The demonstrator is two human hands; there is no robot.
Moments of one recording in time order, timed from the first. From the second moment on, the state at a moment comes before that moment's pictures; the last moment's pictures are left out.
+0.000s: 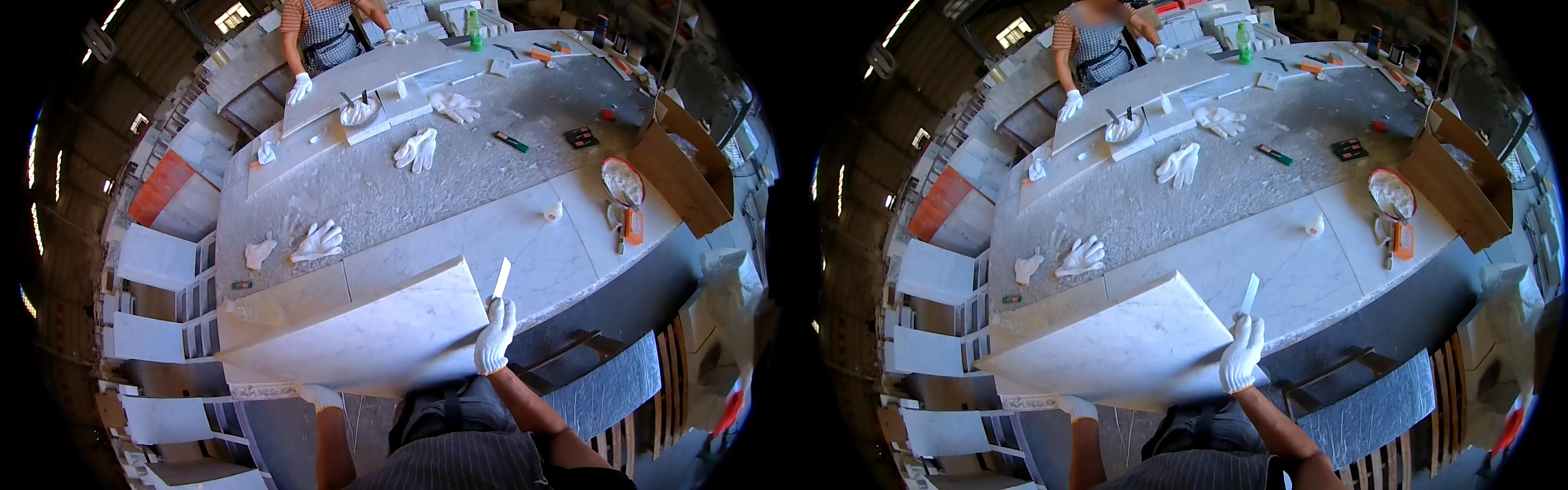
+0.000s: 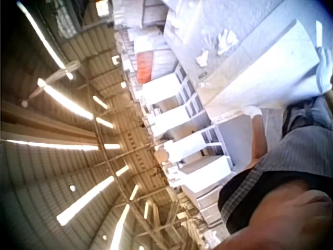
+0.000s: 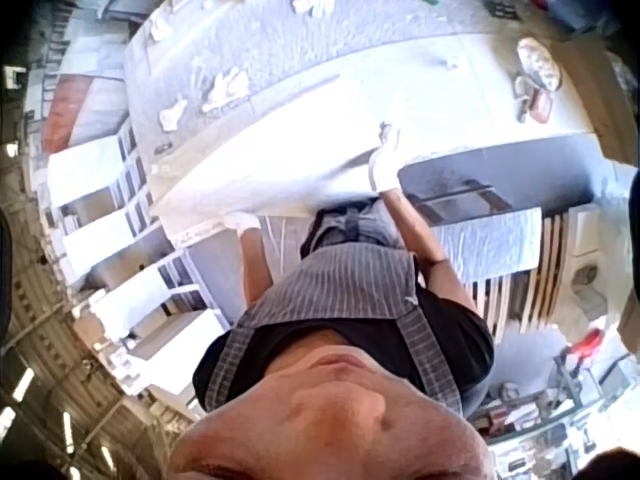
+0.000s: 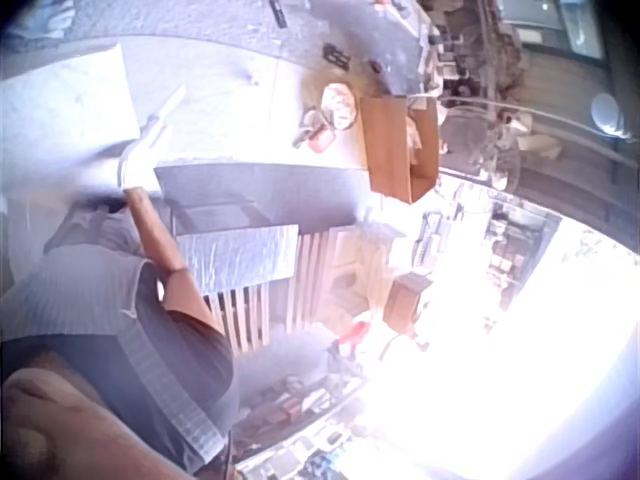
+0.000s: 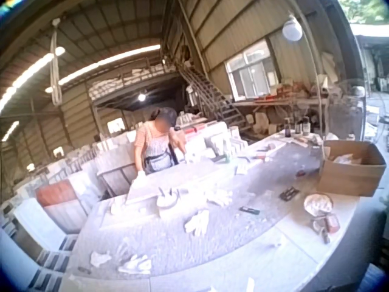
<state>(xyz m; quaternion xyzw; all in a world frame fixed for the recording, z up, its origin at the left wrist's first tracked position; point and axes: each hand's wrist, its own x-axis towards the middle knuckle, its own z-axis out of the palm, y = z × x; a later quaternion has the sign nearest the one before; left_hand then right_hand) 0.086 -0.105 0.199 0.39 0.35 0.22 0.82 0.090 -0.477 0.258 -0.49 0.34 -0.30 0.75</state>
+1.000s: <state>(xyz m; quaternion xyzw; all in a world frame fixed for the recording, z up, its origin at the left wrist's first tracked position) 0.092 -0.116 0.186 0.43 0.37 0.19 0.80 0.088 -0.481 0.230 -0.49 0.37 -0.30 0.73</state>
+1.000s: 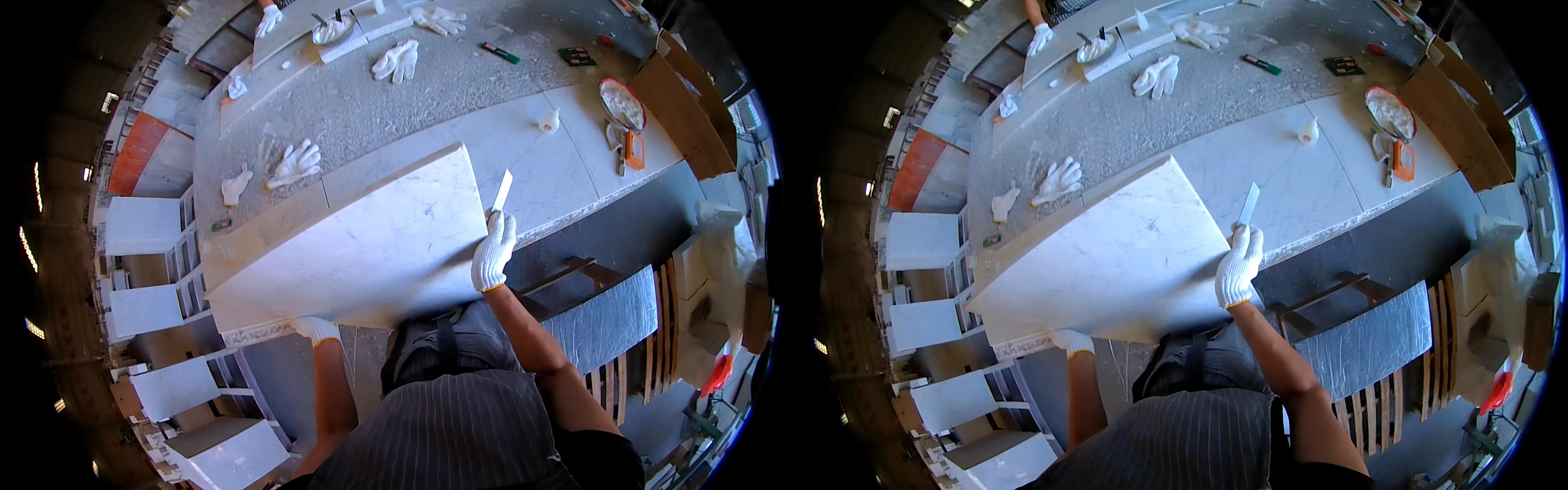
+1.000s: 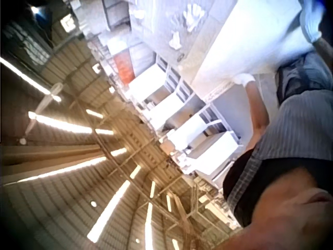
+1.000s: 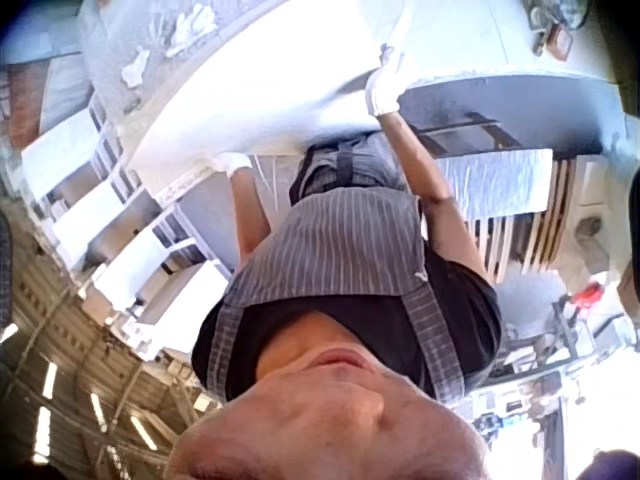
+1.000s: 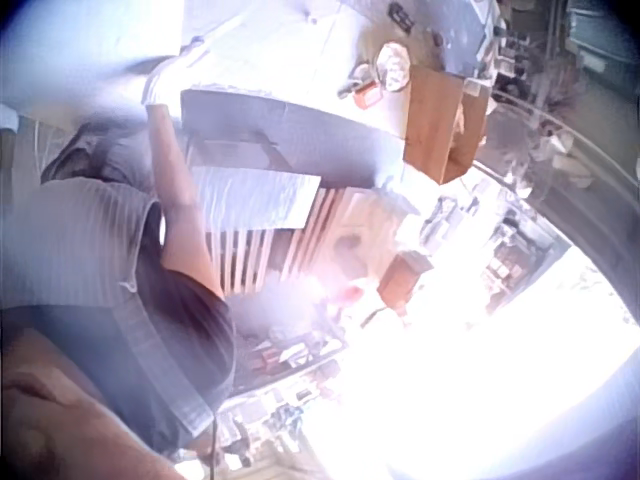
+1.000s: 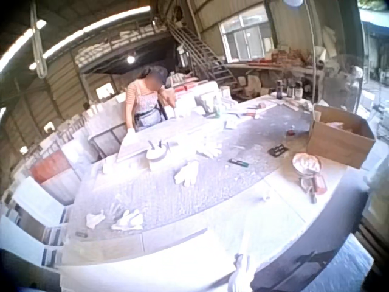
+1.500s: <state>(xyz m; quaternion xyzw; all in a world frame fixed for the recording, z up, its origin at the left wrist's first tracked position) 0.074 -0.132 0.203 0.46 0.28 0.13 0.83 0.089 -0.482 0.220 -0.52 0.37 -0.32 0.70</state>
